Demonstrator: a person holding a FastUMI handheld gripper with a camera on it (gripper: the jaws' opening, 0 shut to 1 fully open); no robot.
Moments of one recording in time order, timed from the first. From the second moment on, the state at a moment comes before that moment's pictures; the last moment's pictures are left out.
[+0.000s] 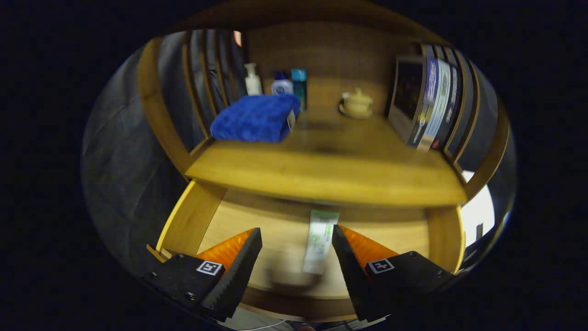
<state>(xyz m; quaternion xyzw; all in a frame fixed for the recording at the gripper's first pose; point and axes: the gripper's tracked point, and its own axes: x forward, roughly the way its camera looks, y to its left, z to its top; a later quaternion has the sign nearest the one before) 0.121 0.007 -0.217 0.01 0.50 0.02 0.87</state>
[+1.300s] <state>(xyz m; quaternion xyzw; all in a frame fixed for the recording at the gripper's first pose) 0.148 0.018 -0.250 -0.02 0.65 -0.02 0.76</state>
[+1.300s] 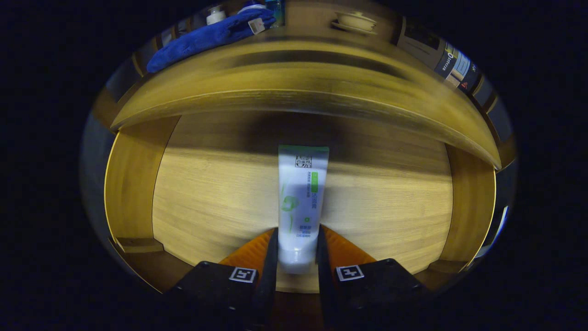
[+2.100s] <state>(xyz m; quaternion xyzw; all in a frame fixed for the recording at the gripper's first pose) 0.192 0.084 -0.035 -0.02 0.56 0.08 0.83</state>
